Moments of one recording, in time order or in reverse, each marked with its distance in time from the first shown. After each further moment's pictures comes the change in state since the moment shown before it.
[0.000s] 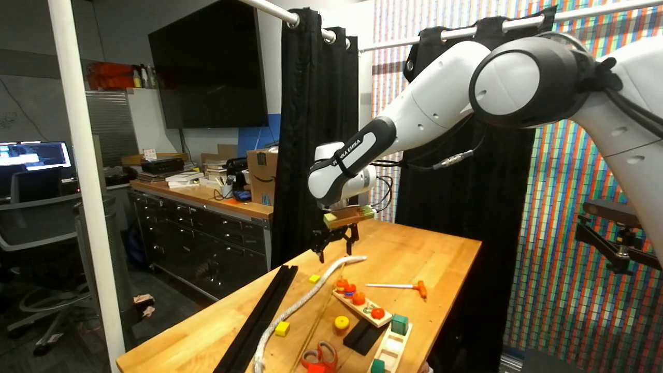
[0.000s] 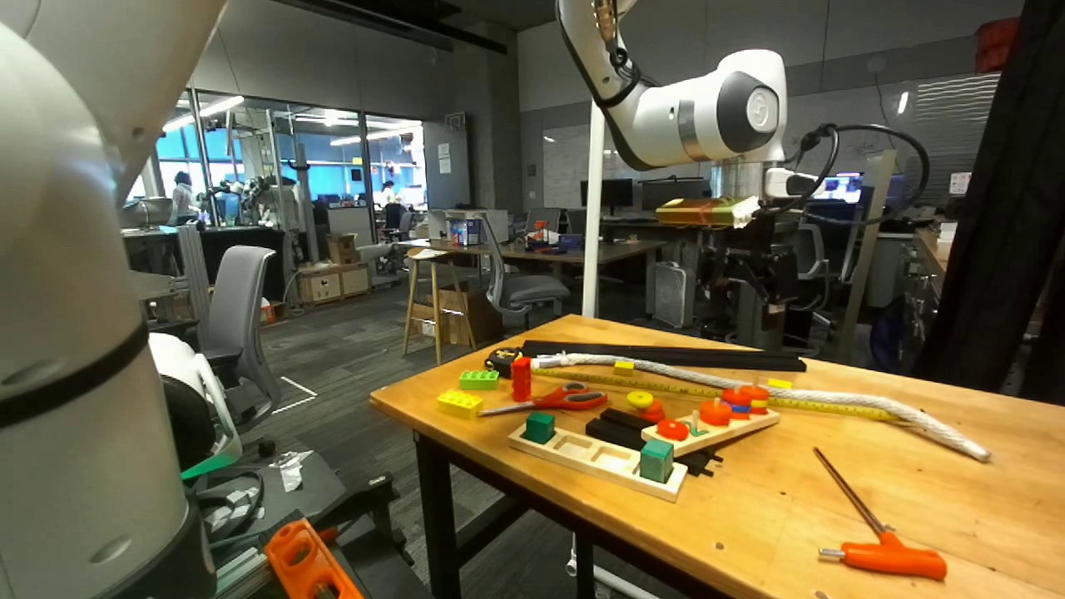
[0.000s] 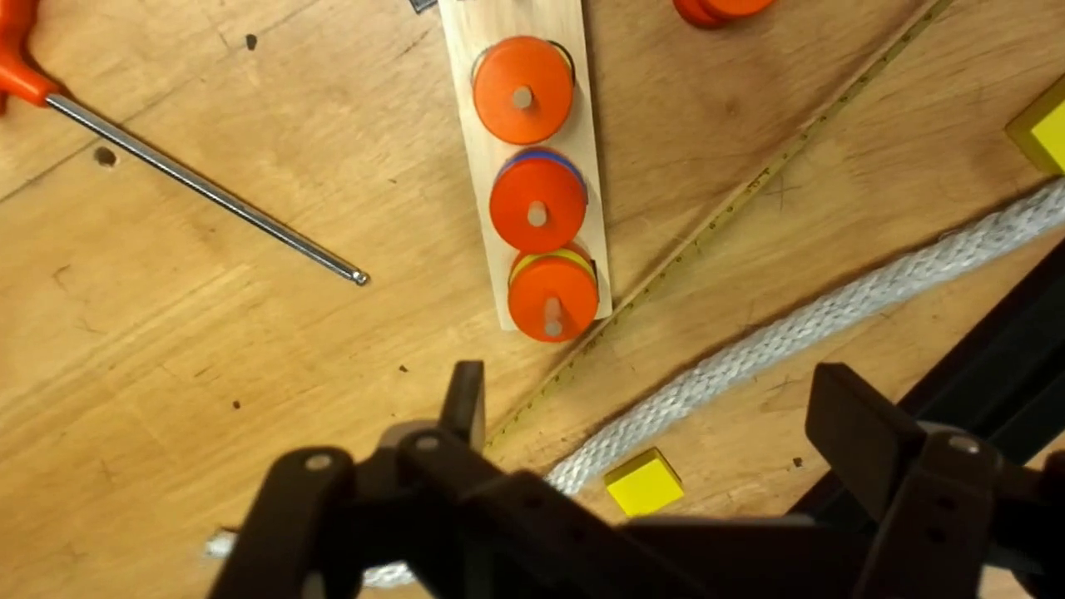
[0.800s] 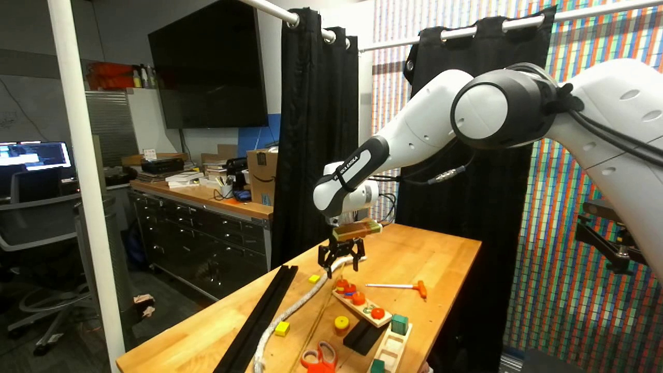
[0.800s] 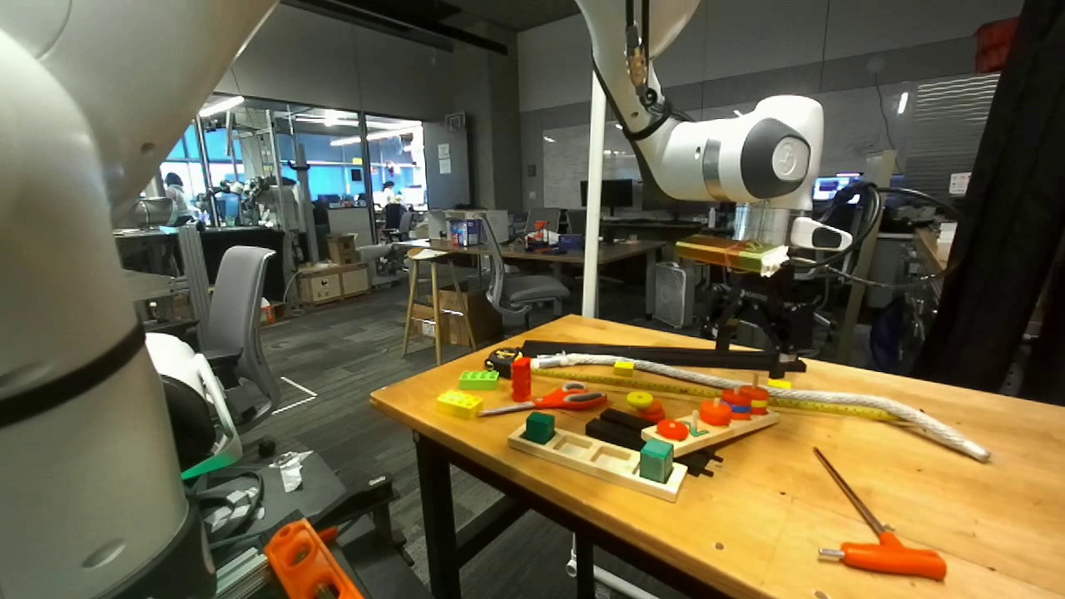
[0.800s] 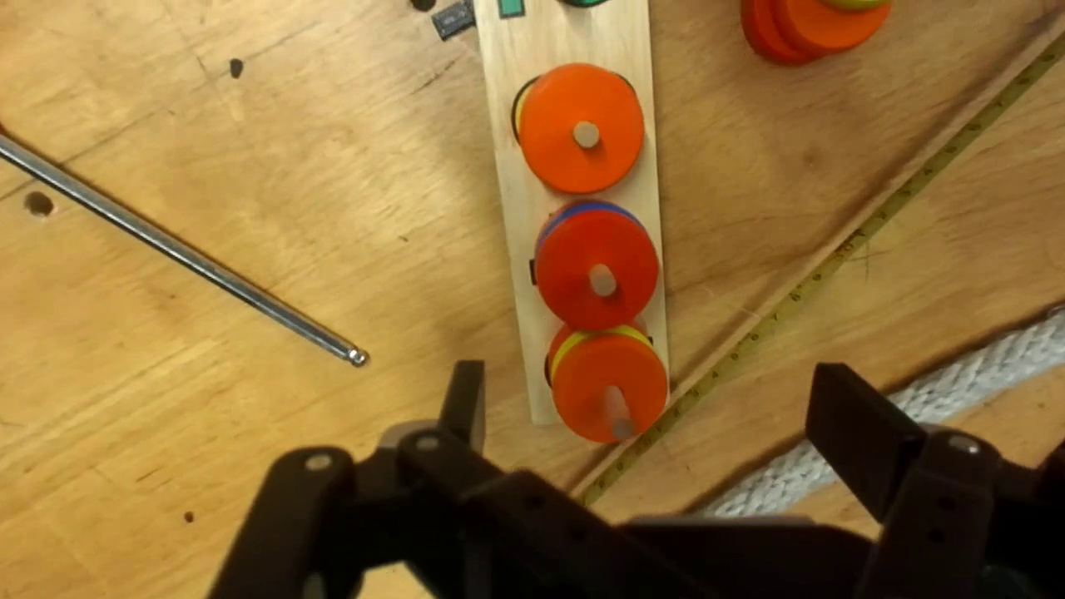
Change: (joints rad) arm -0.050 0.119 -0.001 0.061 0.093 -0.036 -0.129
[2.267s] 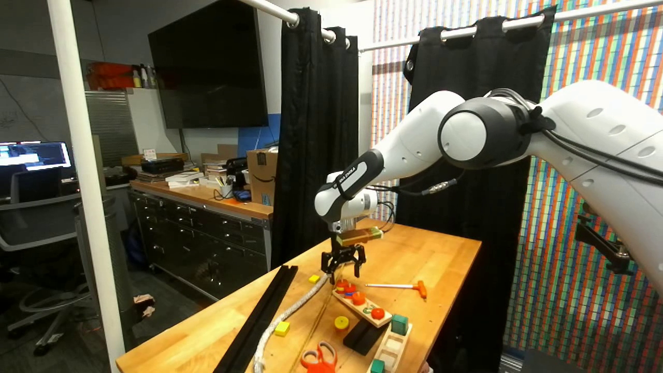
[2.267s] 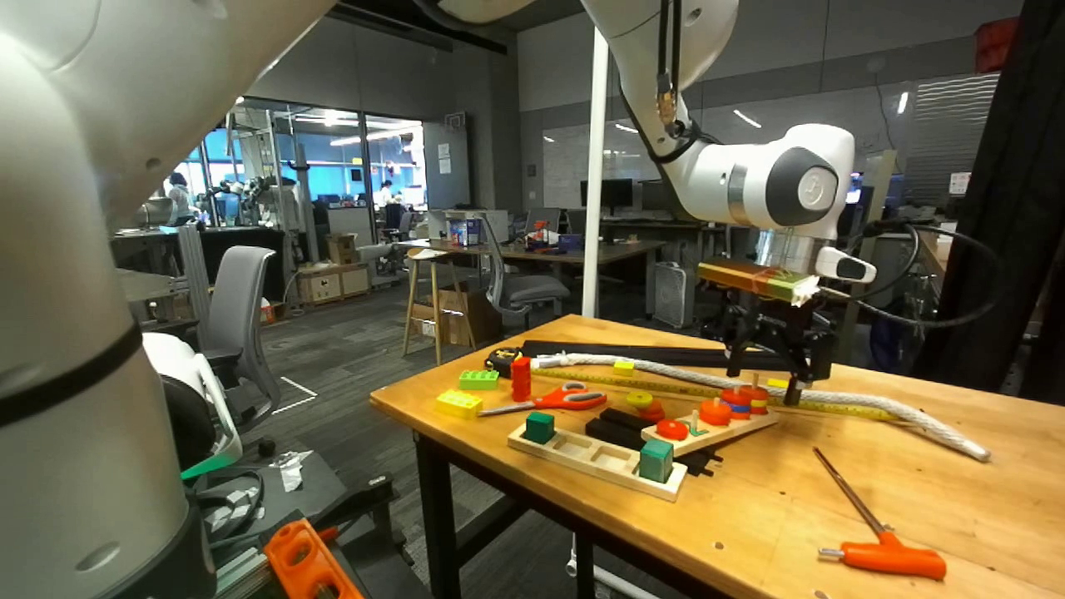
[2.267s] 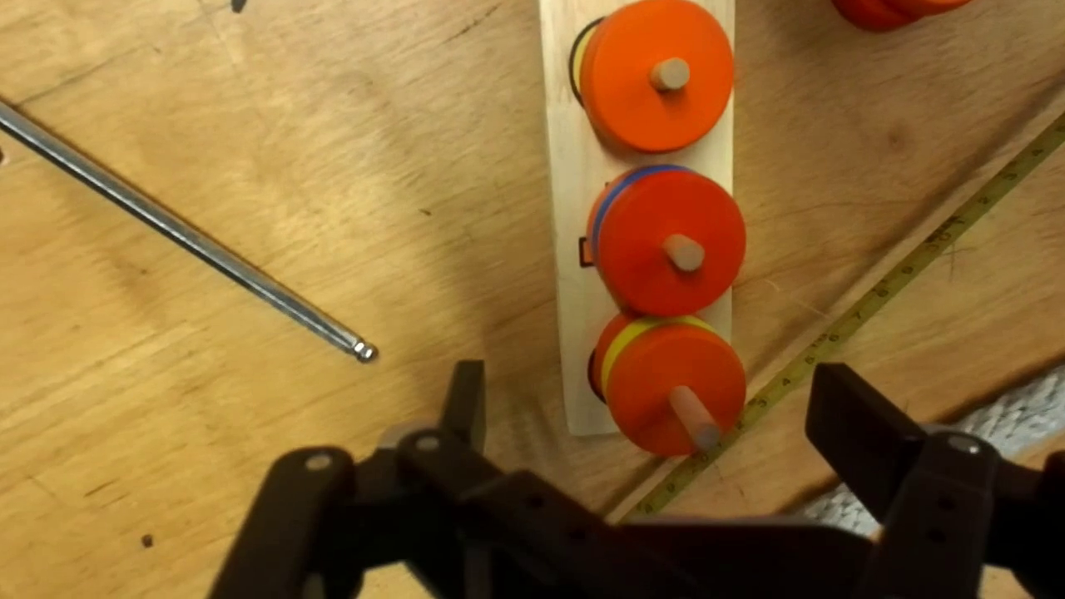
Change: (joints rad) arm -0.034 0.119 0.001 0.125 0.037 -0.056 -0.093
